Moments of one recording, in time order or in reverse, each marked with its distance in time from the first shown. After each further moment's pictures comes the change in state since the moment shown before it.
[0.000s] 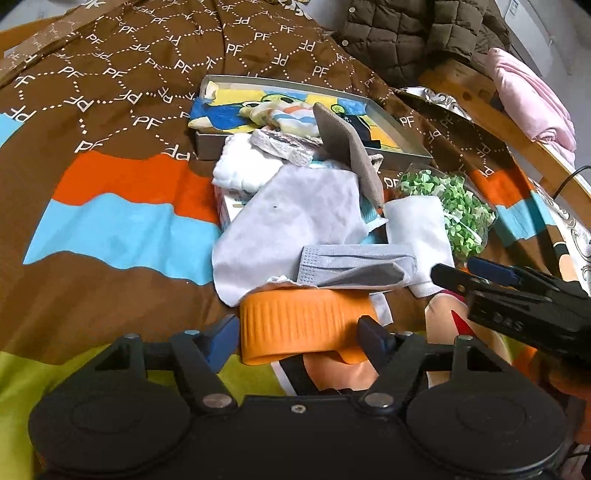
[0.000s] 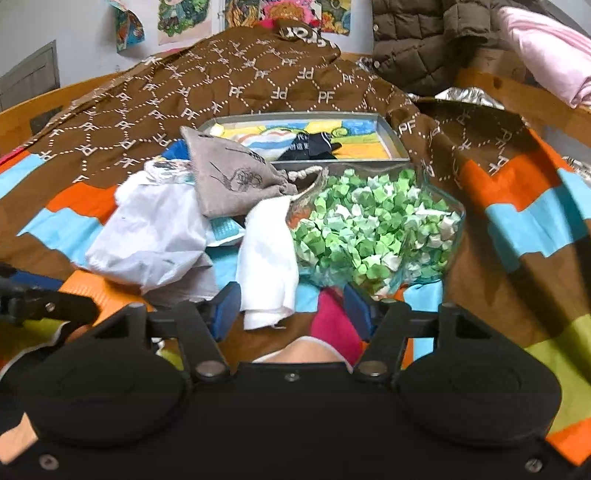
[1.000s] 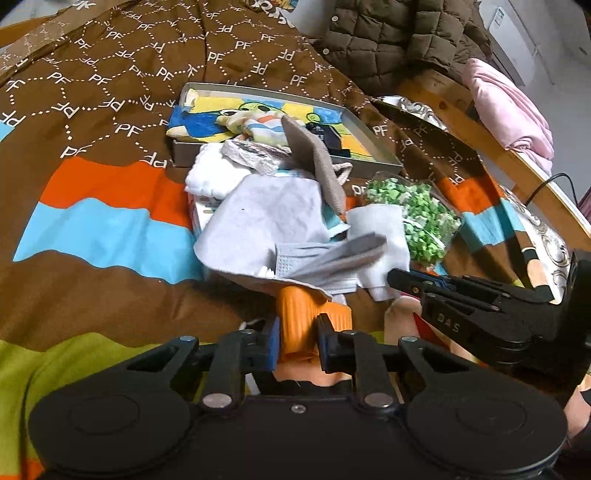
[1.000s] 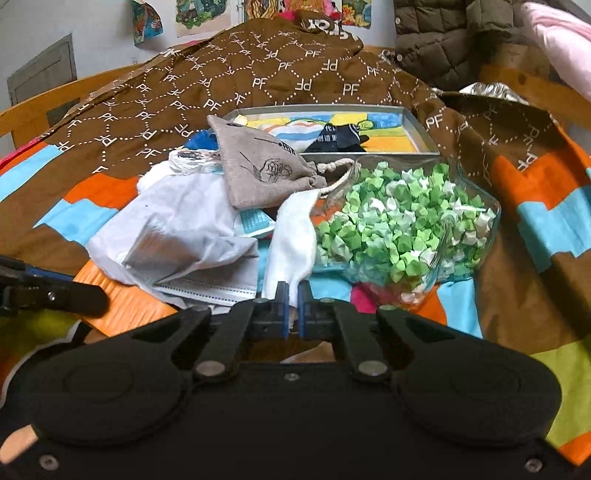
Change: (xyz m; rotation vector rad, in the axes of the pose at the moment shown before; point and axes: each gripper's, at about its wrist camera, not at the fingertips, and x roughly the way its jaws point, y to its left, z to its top) left arm -0.021 -0.012 -0.002 -0.008 -0.019 -0.083; right arm 0.005 0.018 -0.001 -0.032 0.012 0.065
